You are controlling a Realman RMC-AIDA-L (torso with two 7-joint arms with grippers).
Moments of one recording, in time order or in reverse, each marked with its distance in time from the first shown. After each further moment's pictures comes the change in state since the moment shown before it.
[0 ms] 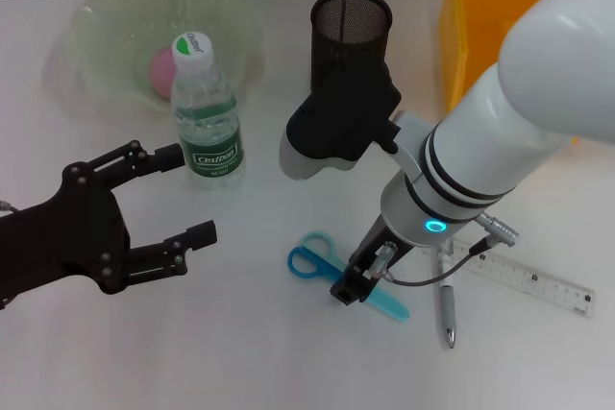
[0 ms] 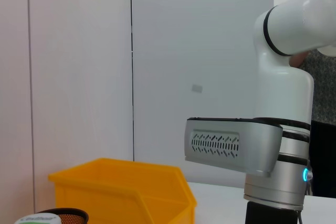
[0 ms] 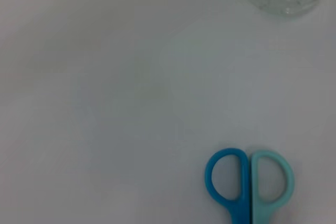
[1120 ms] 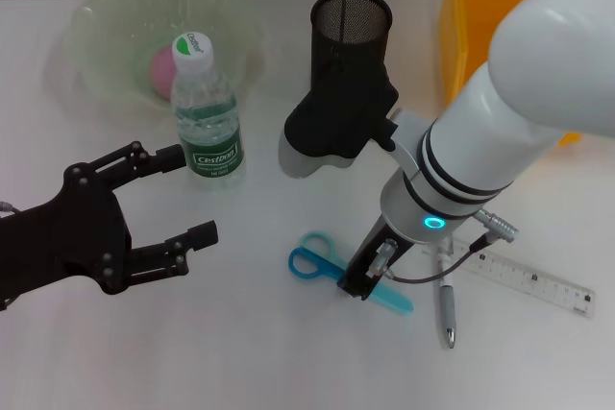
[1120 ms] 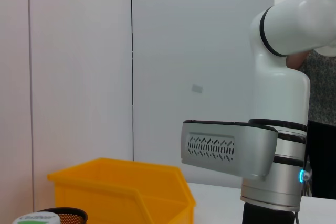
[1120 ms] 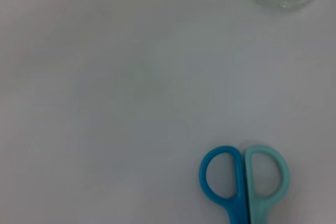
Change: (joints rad) left arm -0.003 0.000 0.000 -0.009 0.000 0.000 0.001; right arm 0.028 0.000 -0.001 0.037 0.007 -0.003 0.002
